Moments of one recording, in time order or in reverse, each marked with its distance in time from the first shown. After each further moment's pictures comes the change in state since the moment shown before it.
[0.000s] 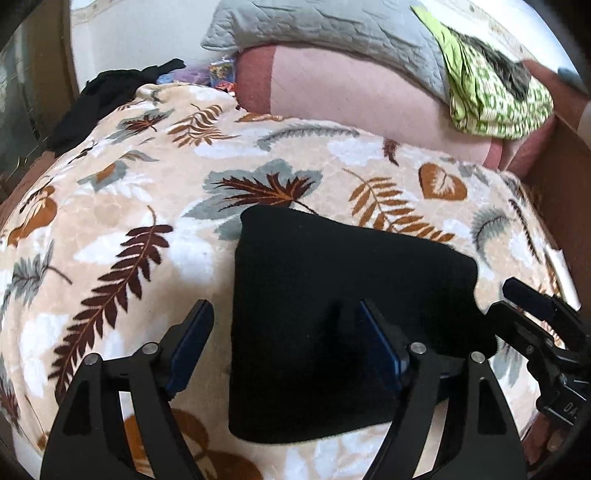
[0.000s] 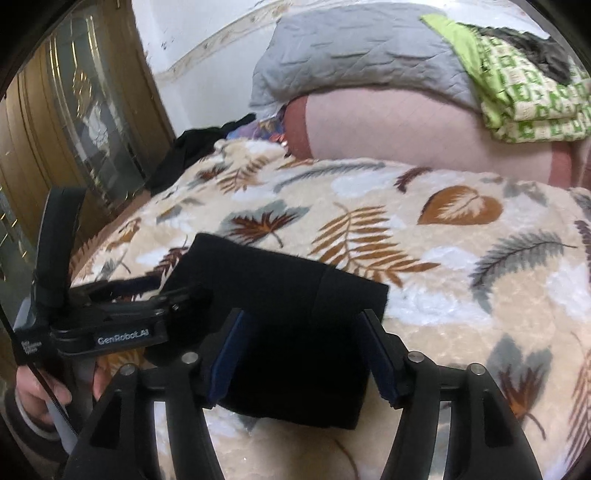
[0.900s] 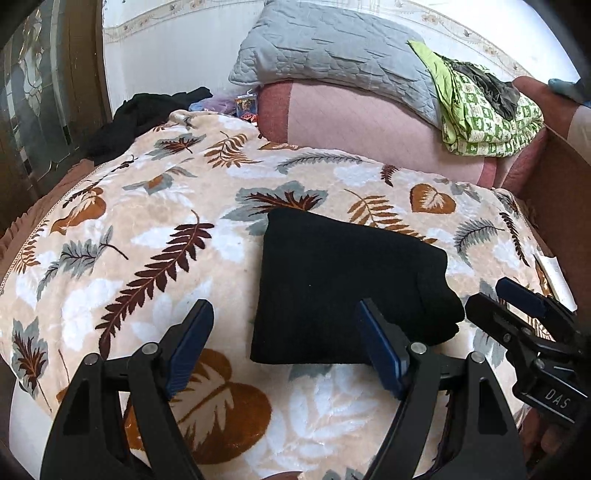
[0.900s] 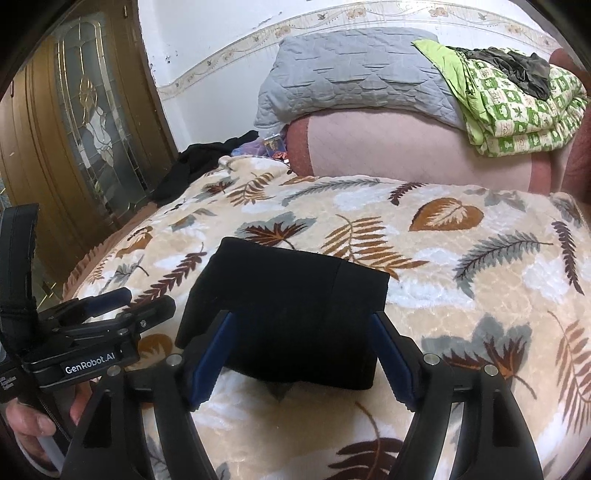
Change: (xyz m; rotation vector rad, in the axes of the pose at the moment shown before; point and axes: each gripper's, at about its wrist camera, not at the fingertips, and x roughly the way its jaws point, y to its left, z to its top) left arm -0.073 -0.005 -0.036 -0.020 -0.111 0.063; right arm -0.045 0.030 -0.019 -0.007 -0.057 -0.032
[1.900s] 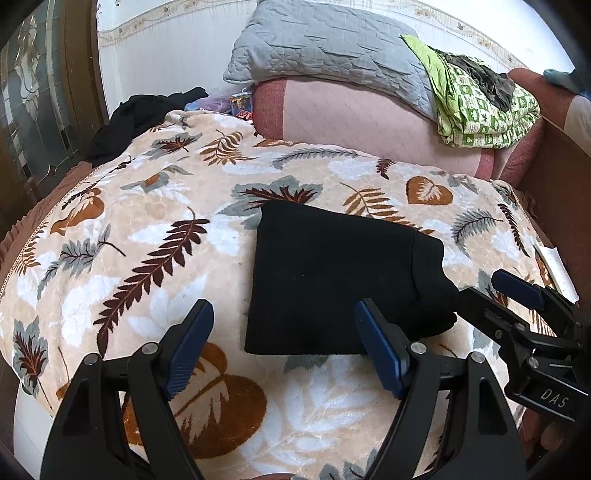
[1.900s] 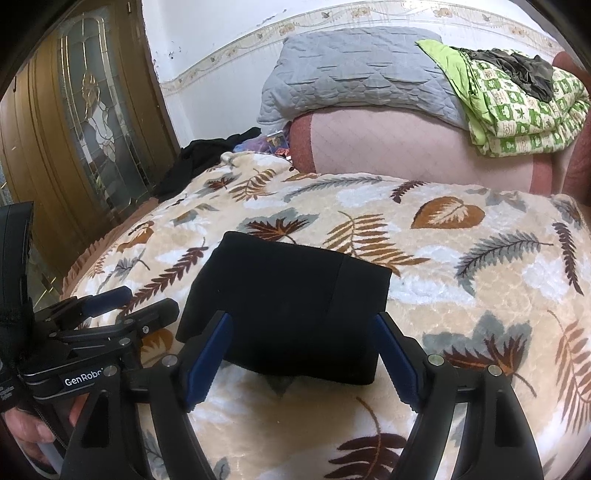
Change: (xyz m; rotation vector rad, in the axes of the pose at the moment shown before) left arm 0.000 -0.007 -0.006 0.026 0.010 0.004; right arm 0.003 0.002 -0.003 -0.011 0.015 0.004
